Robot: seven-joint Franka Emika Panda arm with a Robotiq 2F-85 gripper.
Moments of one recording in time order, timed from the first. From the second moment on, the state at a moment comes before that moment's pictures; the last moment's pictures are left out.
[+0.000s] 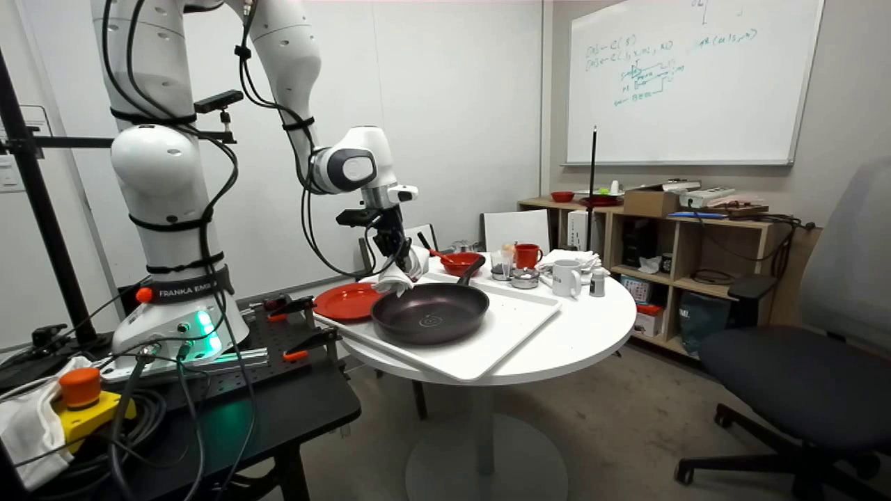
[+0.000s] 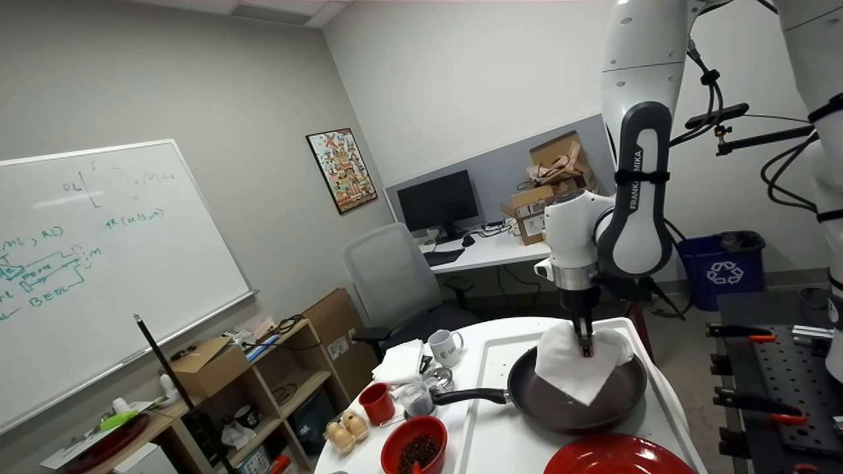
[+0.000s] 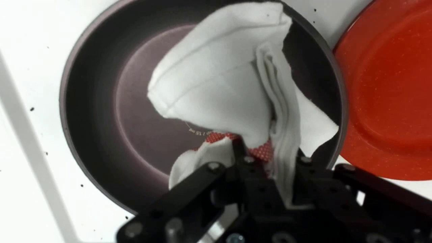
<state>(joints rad) -0.01 0.09 0.05 -2.74 -0.21 2.99 -0.02</state>
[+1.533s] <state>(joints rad) 0.16 0.38 0.29 -2.26 -0.24 2.85 -0.15</state>
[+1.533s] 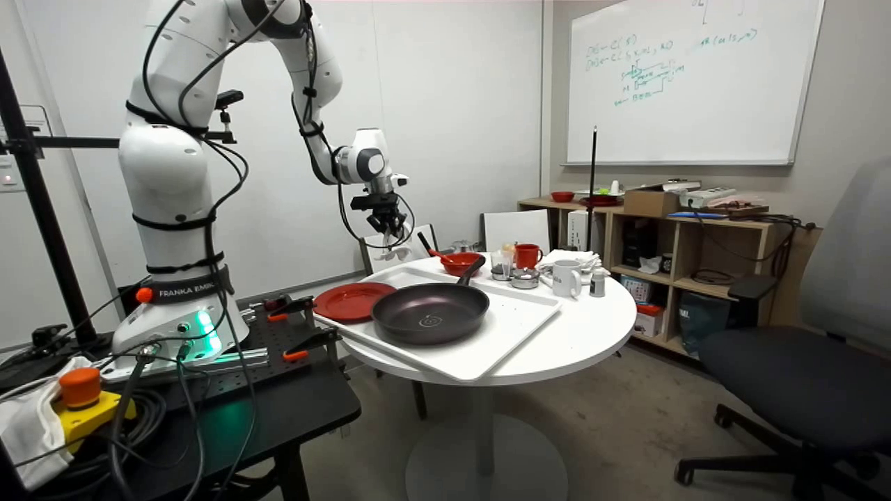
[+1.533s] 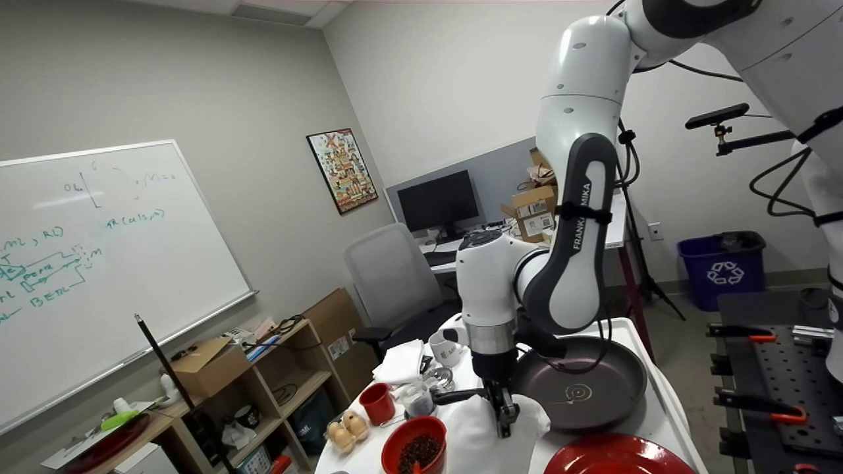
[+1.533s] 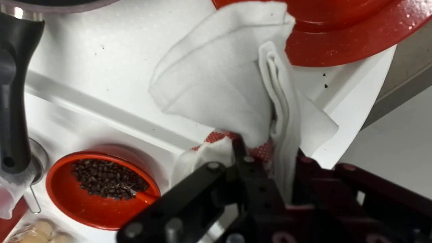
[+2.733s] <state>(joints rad) 0.26 0.85 0.20 -1.66 -0.22 2.42 -0.13</state>
